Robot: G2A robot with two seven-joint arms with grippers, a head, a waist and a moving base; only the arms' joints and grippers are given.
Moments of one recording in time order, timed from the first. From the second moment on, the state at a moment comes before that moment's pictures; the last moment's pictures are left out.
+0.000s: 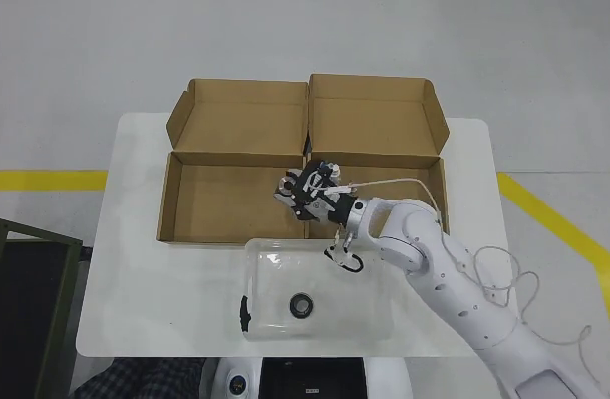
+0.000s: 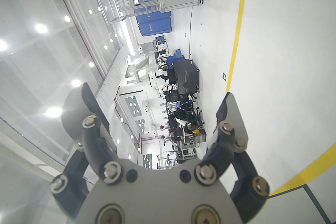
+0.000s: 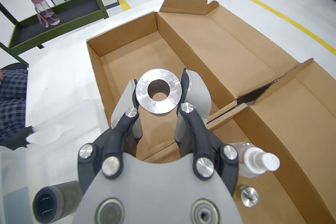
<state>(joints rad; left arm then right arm) -0.01 -0.37 -0.75 -1.25 2.03 -0.40 0.22 -0.87 -1.23 0.83 -1.62 -1.02 -0.37 0.38</state>
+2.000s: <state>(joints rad) -0.01 -0.37 -0.75 -1.25 2.03 -0.40 0.22 -0.64 -1.46 0.62 -1.20 -1.18 -0.18 0.53</state>
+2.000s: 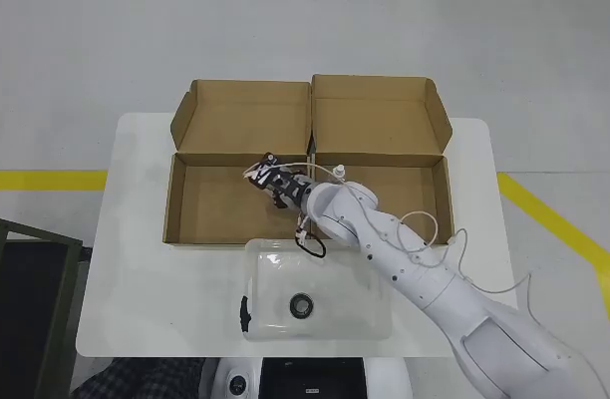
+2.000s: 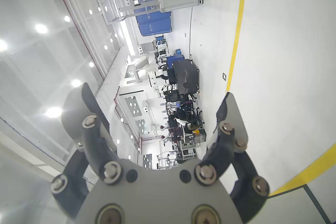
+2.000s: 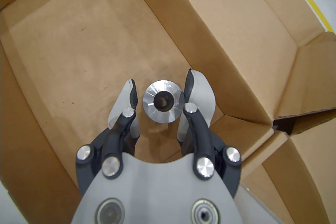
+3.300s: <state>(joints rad) -0.01 -0.37 -0.75 -1.25 2.03 -0.40 0.22 -1.26 -1.27 1.05 -2.01 -1.31 -0.68 0.58</state>
